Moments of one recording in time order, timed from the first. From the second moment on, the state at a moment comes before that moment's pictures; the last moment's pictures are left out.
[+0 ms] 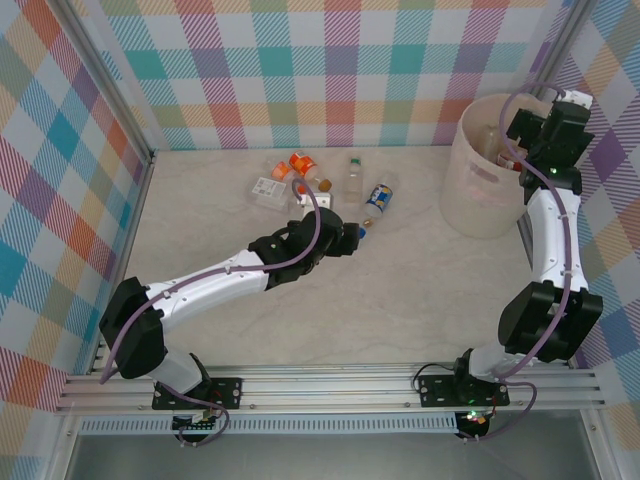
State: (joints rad) left arm -0.91 1.53 1.21 -0.35 -0.47 -0.61; right arm -0.25 1.53 1.55 -0.29 0.21 0.10
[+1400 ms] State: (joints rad) left arm -0.50 1.88 1.54 -0.63 -0.34 -0.89; right arm 0.08 1.17 1.25 -0.30 -0.52 0.38
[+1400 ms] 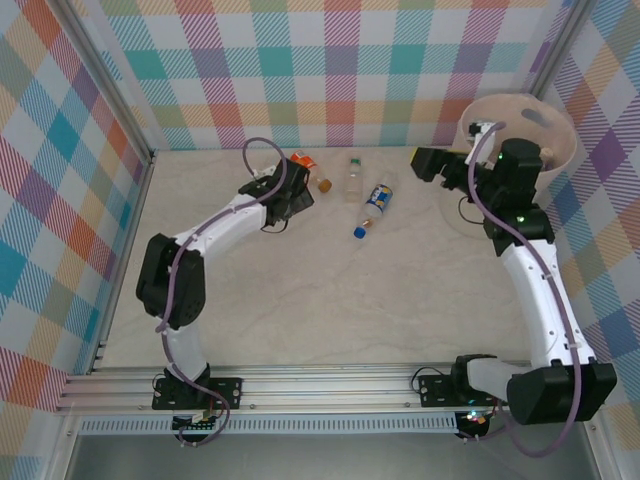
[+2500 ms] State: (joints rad) left arm -0.42 2.15 1.70 -0.44 -0.19 -0.73; right arm 0.15 1.04 1.15 -0.35 -0.52 0.41
